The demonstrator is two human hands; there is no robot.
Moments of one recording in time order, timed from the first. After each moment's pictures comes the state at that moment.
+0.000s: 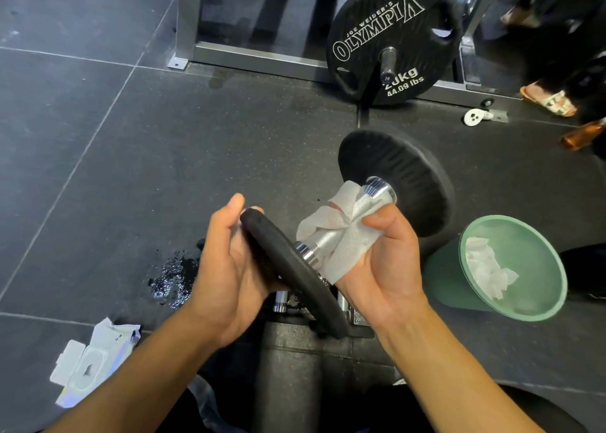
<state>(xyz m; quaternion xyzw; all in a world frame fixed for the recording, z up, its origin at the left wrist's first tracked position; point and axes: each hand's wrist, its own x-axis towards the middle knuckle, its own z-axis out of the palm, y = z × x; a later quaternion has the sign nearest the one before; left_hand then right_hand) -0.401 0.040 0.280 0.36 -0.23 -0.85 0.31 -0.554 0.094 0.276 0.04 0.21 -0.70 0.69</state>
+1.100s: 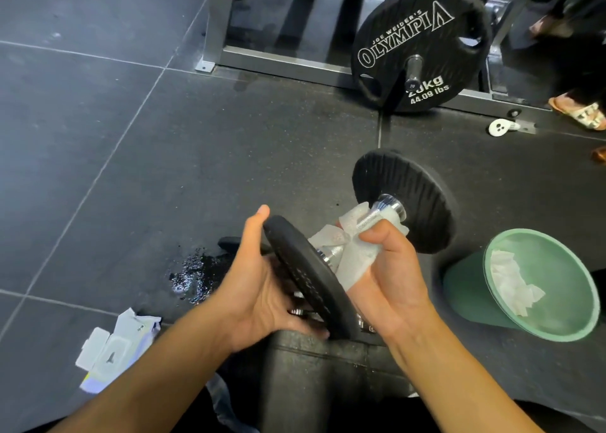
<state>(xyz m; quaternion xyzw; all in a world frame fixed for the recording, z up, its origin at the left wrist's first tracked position) -0.378 0.028 0.268 0.45 -0.15 -0.88 0.07 -0.537 0.089 0.263 0.01 0.29 -0.64 0.71</state>
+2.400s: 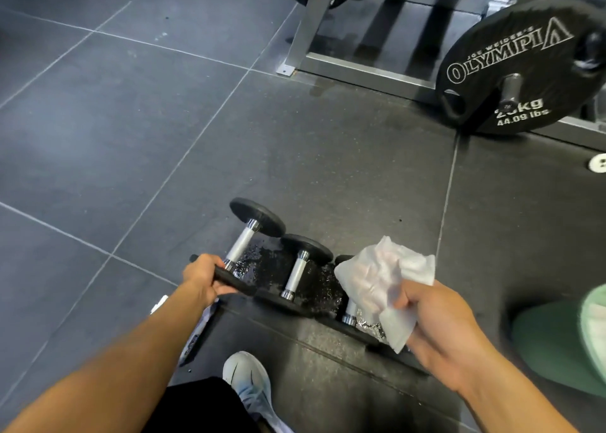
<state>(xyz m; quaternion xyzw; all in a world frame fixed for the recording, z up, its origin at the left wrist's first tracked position) -0.169 -0.056 0.090 0.78 -0.08 -0.55 0.30 -0.487 0.092 0.257 -0.02 0.63 -0.44 0.64</state>
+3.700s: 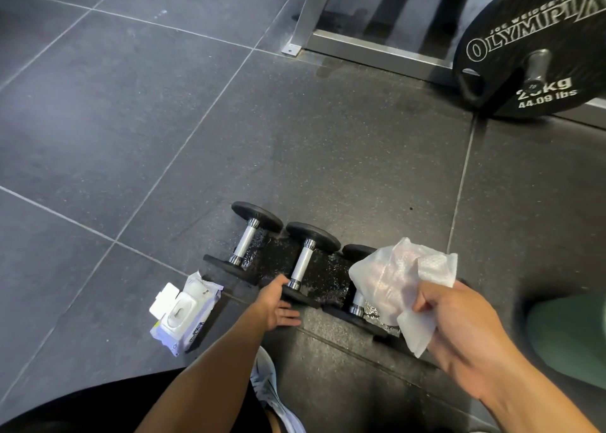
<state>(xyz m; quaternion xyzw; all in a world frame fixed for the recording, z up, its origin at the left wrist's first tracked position) -0.241 0.009 -0.044 0.67 -0.07 -0.73 0.08 -0.489 0.092 0.244 -0.03 0.65 -0.43 0.62</state>
